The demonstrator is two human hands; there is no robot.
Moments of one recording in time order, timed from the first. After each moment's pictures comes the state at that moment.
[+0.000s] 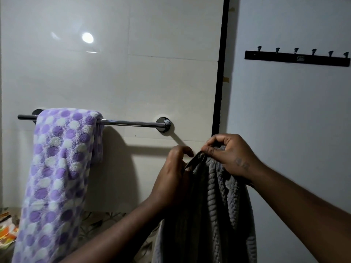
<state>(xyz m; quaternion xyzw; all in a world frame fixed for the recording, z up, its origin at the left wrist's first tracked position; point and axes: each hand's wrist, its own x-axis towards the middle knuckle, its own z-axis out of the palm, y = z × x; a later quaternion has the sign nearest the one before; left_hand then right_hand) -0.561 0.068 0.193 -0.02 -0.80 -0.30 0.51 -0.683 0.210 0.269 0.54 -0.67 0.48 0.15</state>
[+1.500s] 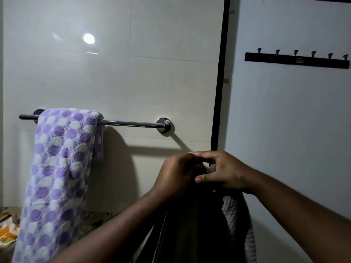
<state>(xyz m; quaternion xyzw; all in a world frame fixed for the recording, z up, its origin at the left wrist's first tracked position) -0.569 0.063 0.209 0.01 -0.84 -0.31 0.45 -0.679 0.212 0.256 0.62 -0.69 0.36 -0.02</state>
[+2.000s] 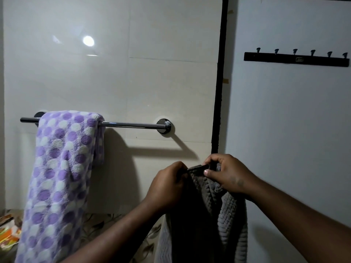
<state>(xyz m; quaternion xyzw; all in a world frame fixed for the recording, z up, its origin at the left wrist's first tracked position) -0.556 0.053 0.188 0.11 -0.87 -0.24 0.41 -0.691 0.212 0.234 0.50 -0.77 0.39 0.09</state>
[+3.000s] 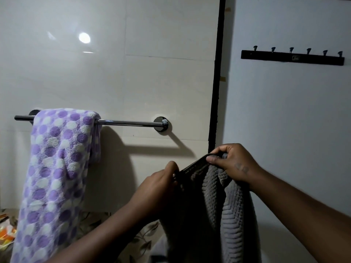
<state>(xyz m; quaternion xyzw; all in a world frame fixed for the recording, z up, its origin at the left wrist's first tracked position) -0.522 0.055 0.185 0.07 -0.92 -0.11 0.36 -0.703 0.220 0.247 0.45 -0.74 0.49 0.10</state>
